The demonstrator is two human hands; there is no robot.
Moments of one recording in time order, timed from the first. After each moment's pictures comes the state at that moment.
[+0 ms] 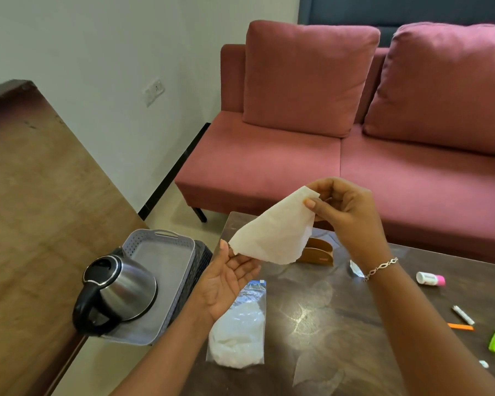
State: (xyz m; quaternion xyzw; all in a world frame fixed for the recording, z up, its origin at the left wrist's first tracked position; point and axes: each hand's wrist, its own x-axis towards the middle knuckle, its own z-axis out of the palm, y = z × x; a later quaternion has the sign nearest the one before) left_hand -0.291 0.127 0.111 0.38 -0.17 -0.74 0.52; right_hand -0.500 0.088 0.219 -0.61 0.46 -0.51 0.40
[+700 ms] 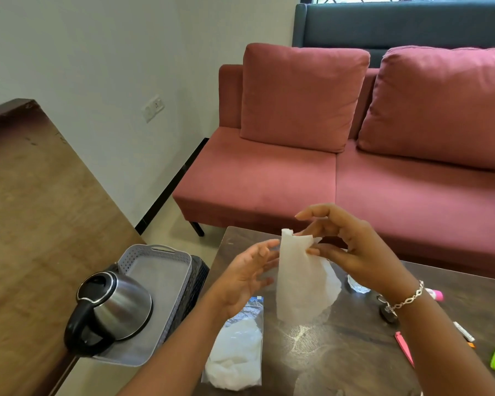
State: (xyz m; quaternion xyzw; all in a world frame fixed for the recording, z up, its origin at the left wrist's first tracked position) left_hand -0.326 0.110 0.147 0.41 -0.44 -0.71 0.37; right_hand -0.525 0.107 0.232 -0.76 0.39 -0.37 0.36
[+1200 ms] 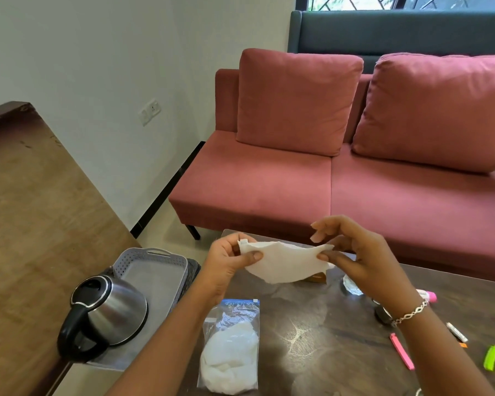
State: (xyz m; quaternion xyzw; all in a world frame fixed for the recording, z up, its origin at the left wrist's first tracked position) left_hand -0.312 0.098 0.167 0.47 -0.46 -0.59 0.46; right_hand -0.538 0.118 0.219 -0.72 0.48 -0.39 0.30
